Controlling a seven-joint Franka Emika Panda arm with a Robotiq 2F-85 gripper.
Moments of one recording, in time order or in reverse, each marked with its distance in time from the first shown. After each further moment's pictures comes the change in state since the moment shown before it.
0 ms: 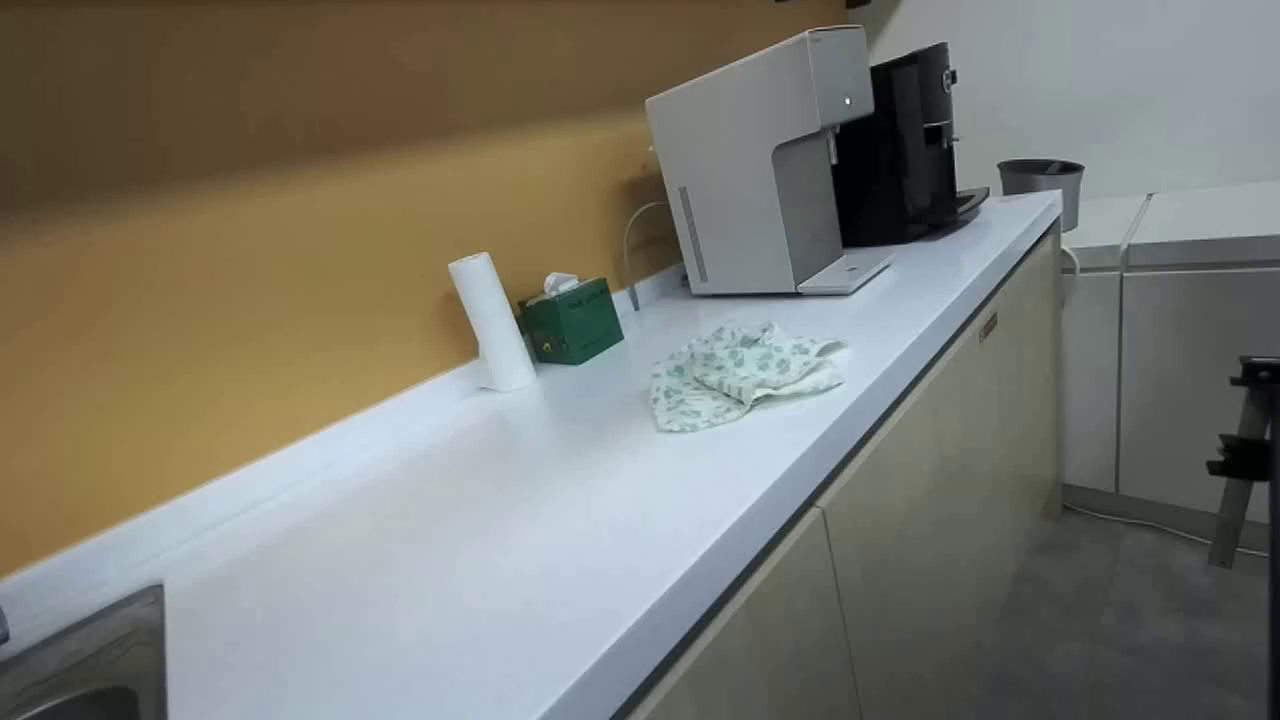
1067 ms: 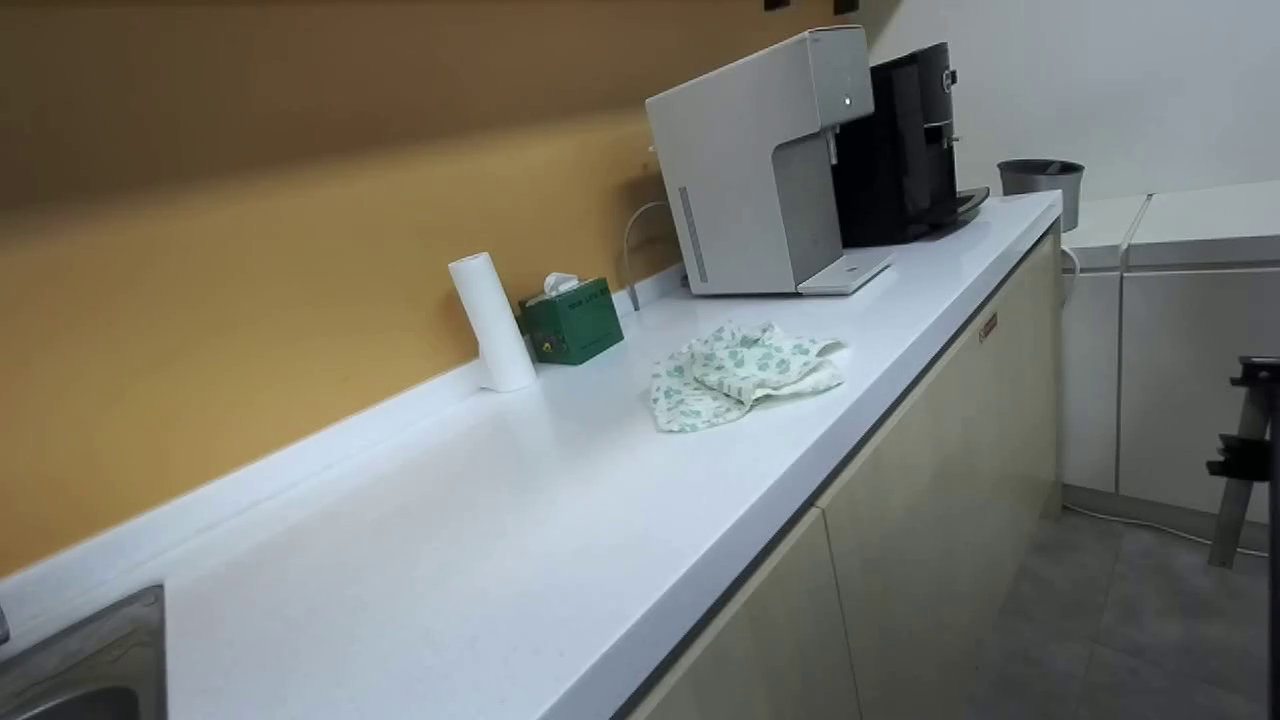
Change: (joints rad) arm -0.001 0.017 0.016 -0.003 -0.017 0.049 0.000
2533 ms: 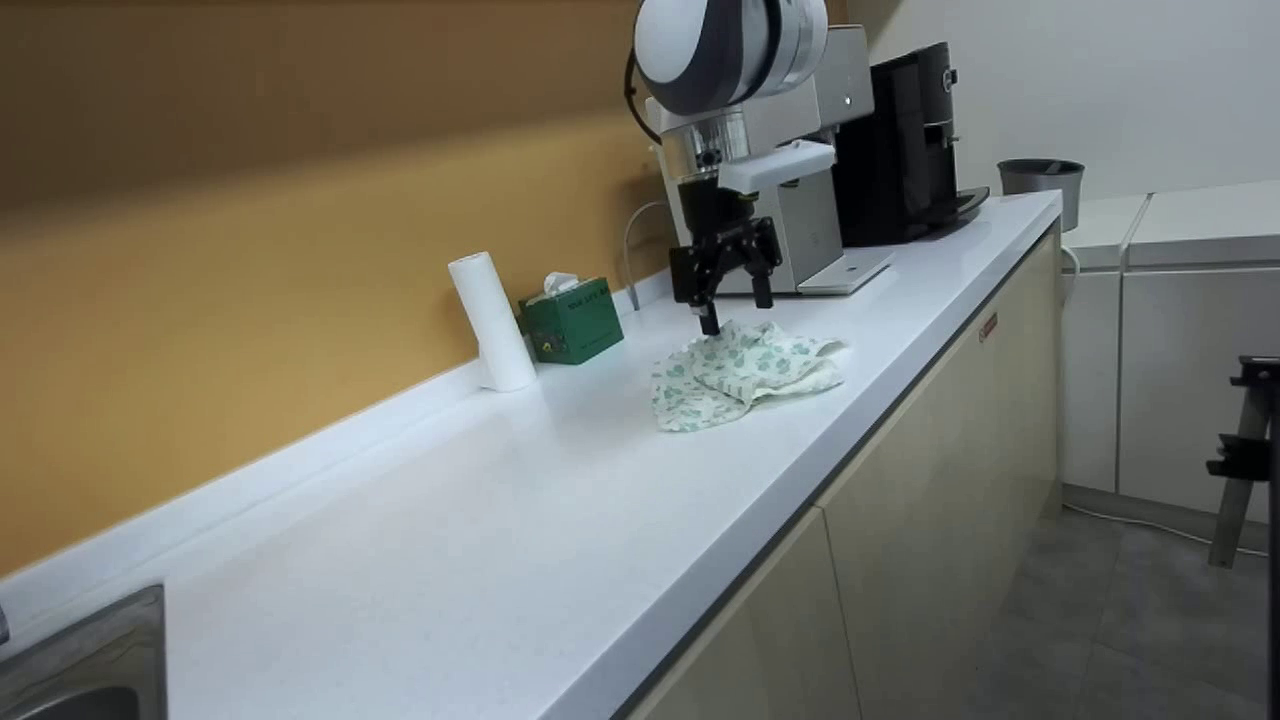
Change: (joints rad) arm 0.003 0.720 0.076 0.122 -0.028 0.468 0.035
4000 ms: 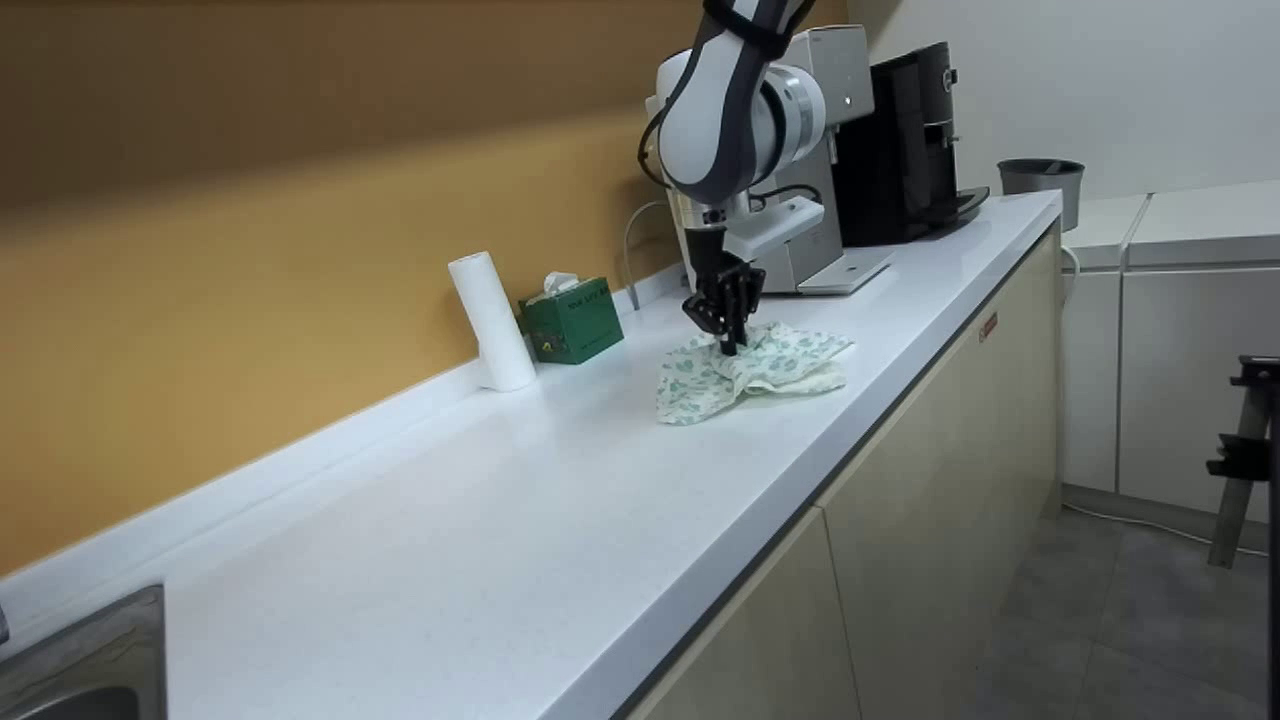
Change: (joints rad) arm 0.024 0.191 -0.089 0.094 -0.074 0.229 0.008
